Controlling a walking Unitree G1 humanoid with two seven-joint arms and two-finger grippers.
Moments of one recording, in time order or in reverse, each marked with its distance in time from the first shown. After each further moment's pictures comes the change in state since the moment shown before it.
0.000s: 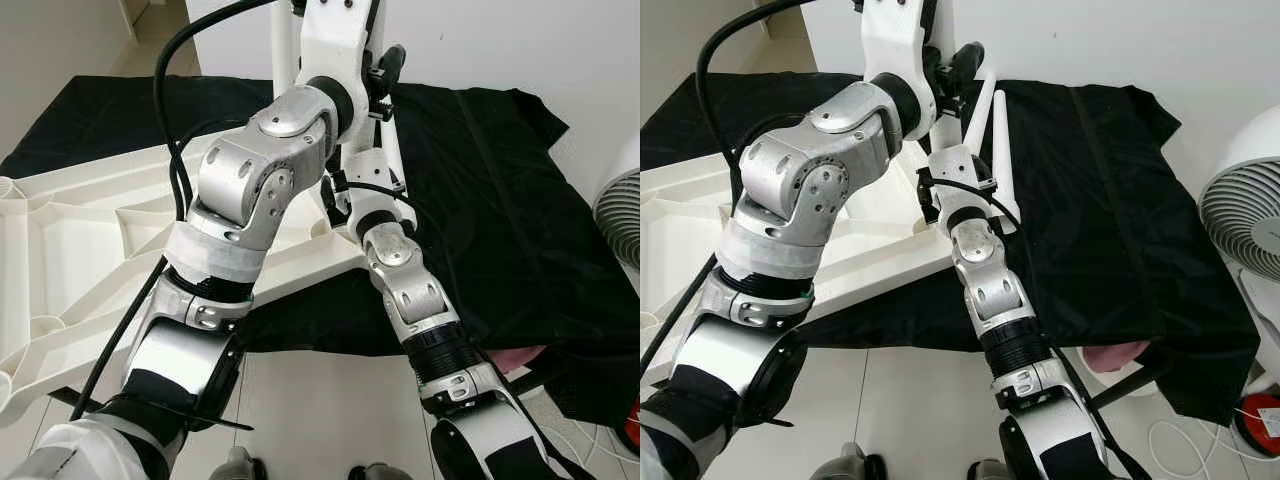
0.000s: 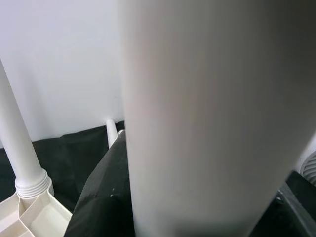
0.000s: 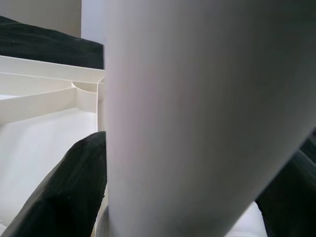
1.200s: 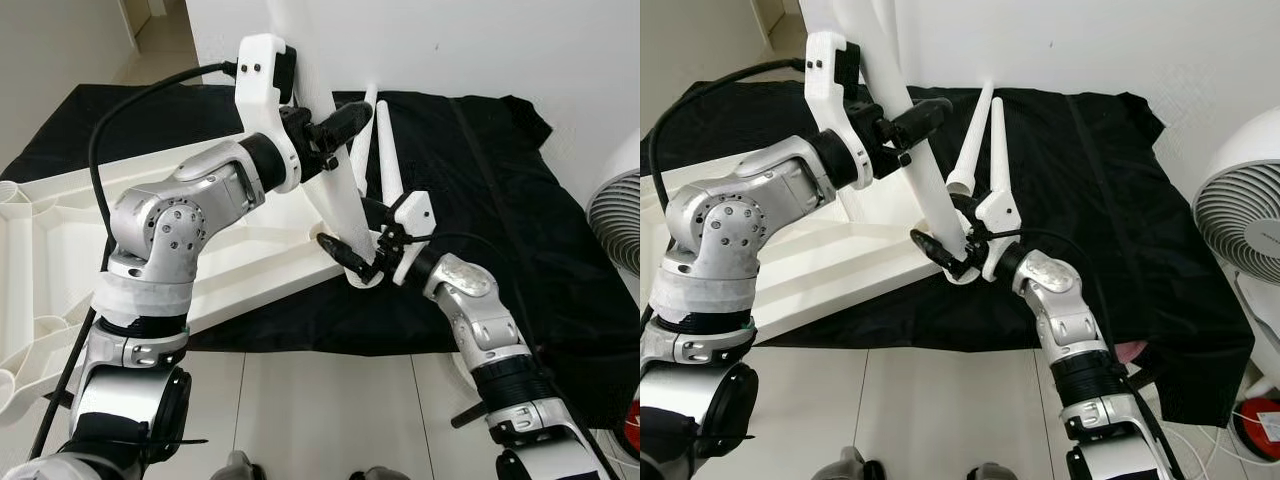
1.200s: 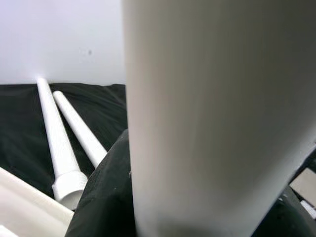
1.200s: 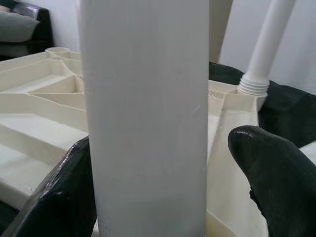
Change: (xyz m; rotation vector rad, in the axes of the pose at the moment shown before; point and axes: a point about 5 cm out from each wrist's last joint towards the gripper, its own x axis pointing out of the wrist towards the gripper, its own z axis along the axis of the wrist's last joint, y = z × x) left arm -0.042 0.037 -0.030 -0.268 0.081 -0.228; right arm -0.041 -0.034 -0.030 0.109 -0.132 0.635
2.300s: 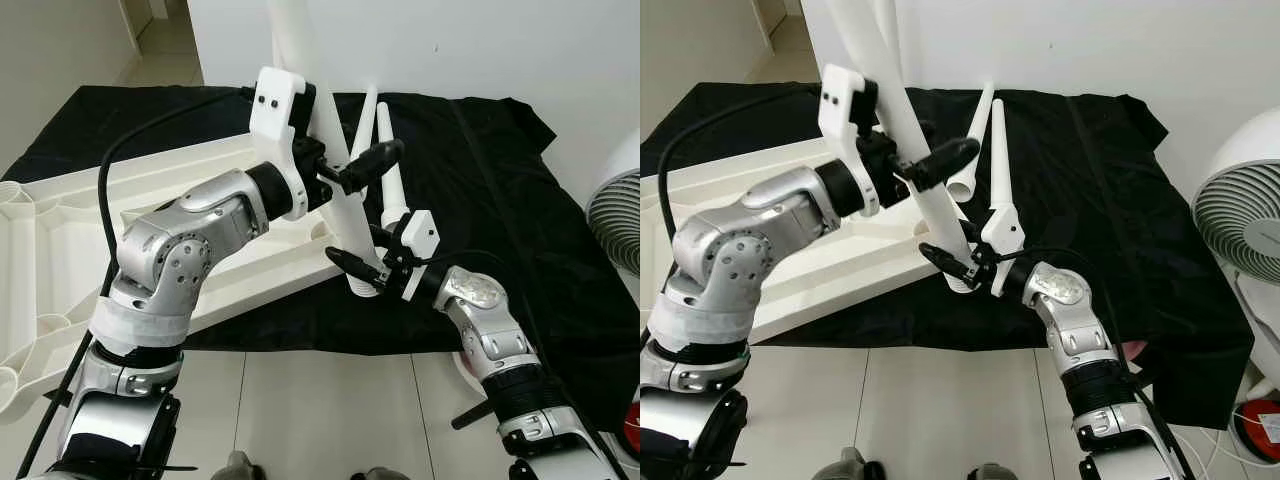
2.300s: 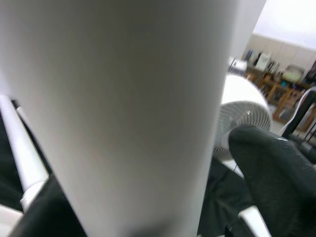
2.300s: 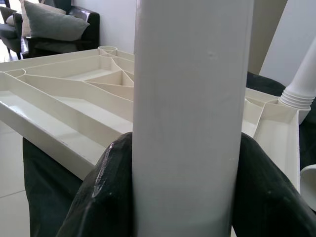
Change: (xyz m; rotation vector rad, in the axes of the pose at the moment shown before) left arm -0.016 -0.012 -0.016 0.024 -0.021 -0.181; right arm -0.022 0.004 -0.009 -0.039 -0.032 0.205
